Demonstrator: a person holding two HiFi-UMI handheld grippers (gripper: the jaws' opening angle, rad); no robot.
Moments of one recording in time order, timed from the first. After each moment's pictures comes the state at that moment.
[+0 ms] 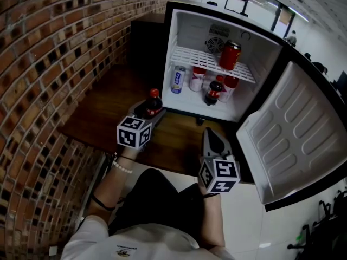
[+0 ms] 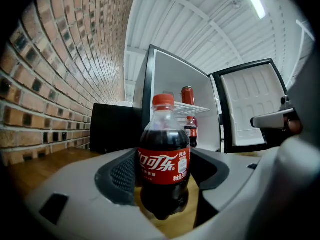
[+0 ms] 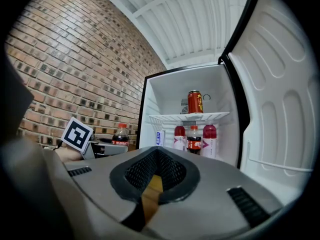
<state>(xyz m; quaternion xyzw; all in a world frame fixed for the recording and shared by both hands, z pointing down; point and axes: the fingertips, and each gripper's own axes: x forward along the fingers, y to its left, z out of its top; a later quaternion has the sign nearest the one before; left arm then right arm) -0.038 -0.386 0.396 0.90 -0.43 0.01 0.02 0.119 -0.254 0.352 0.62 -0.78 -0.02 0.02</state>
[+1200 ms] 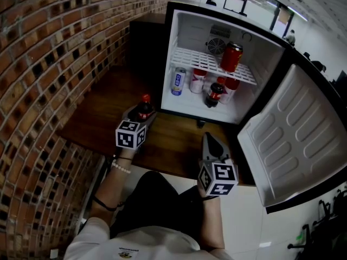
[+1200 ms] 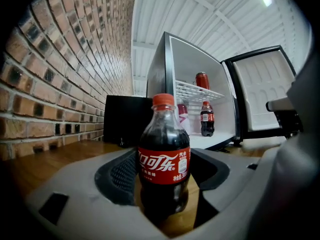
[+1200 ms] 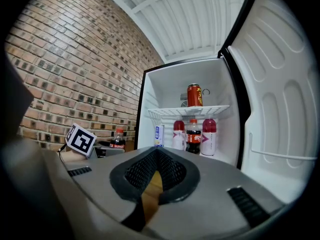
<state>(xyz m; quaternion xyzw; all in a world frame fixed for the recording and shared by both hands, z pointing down) -0.075 -0.422 0.446 0.87 -0.48 0.04 0.04 0.119 -0.263 0.372 0.63 -0.78 -0.01 0.03</state>
